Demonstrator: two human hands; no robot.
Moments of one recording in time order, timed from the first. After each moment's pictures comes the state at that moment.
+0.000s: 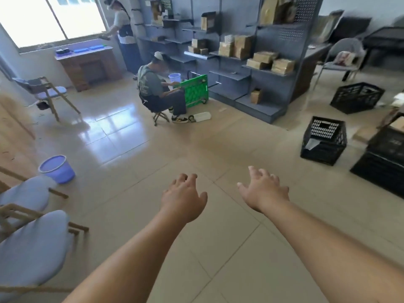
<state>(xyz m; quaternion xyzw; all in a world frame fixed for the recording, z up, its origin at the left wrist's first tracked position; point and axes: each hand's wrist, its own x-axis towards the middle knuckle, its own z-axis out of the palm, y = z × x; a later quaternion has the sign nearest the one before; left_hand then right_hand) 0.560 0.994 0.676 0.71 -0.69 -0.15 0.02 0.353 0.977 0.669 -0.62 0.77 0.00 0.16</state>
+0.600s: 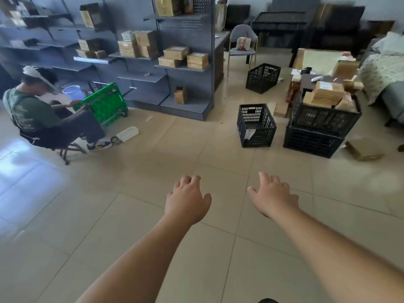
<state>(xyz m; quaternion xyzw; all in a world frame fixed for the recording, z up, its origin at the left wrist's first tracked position) 0.433 0.644 0.635 0.52 -0.84 -0.18 -0.02 0.238 0.735 0.628 -0.37 0.91 -0.01 0.18</state>
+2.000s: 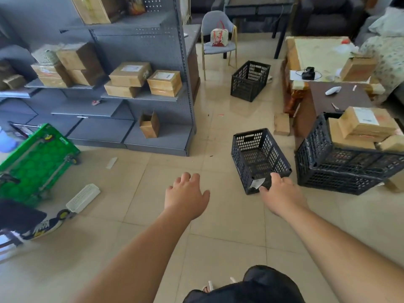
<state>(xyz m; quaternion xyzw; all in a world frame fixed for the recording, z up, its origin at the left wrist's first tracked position) -0.010 -0.117 0.602 0.42 -0.90 -0.12 -0.11 -0.202 0.037 0.585 -0.26 0.95 -0.04 0.17</state>
